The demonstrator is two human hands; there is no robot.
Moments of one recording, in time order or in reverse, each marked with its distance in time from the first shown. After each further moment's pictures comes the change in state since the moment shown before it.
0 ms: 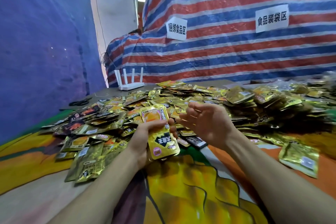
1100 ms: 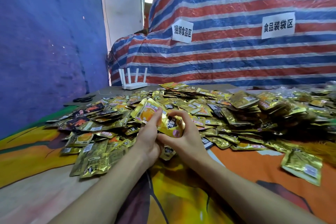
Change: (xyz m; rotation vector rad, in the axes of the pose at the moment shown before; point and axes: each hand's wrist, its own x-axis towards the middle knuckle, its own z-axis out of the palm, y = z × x) left_hand -0.002 0.002 0.018 -0.121 0.321 0.085; right_hand -0.002 0.071 0.038 -0.880 0.217 -0.498
